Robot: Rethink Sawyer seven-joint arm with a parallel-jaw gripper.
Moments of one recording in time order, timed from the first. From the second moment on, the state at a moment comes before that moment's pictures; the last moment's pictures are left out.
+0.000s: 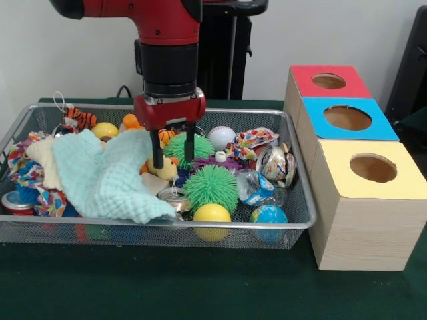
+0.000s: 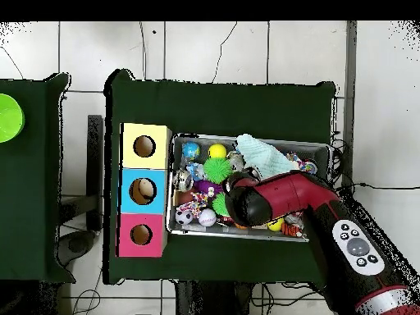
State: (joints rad) arm -0.73 -0.63 0.55 1.75 -0.86 0.44 1.56
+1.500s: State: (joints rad) arm -0.75 -0.56 0.55 1.75 -0.87 0.63 1.56
